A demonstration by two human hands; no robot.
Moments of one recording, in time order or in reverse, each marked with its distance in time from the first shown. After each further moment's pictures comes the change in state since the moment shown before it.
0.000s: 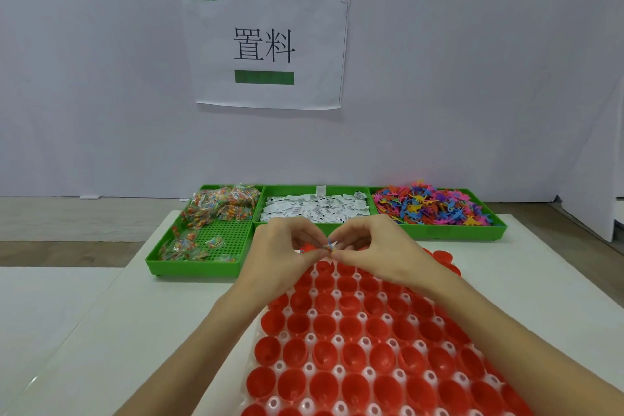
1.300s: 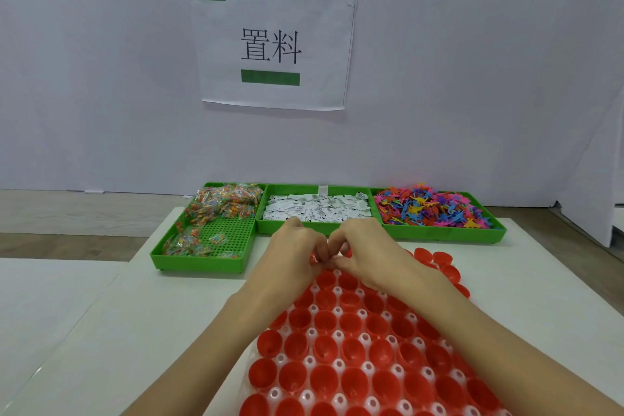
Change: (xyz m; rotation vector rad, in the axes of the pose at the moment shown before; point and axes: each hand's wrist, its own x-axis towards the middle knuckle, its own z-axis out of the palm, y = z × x) left_hand -0.002 -0.002 0.011 0.388 -0.116 0.159; right_hand 0.010 -0.017 0.017 -0.465 -0.064 -0.097
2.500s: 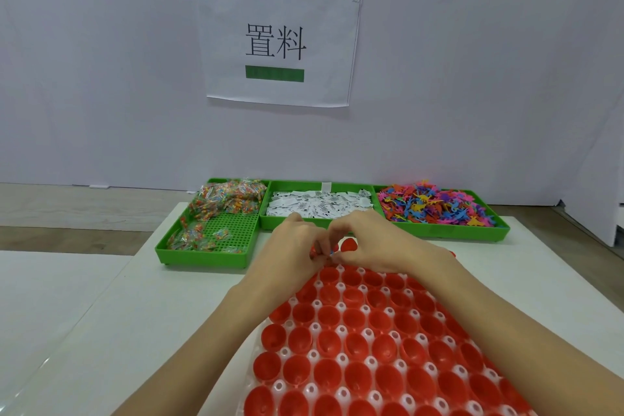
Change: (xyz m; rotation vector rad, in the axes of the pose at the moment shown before) left_hand -0.001 -0.005 -0.004 0.018 -0.018 0.039; right_hand 0.012 0.010 -0.011 0.007 -0.164 -0.113
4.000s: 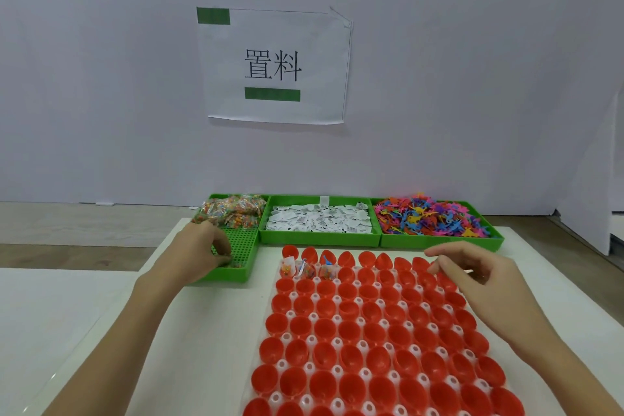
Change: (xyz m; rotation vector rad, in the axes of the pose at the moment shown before) left_hand -0.014 -0.135 -0.054 0.191 -0.074 -0.379; right_hand -0.136 0.048 -0.003 0.532 0.682 0.257
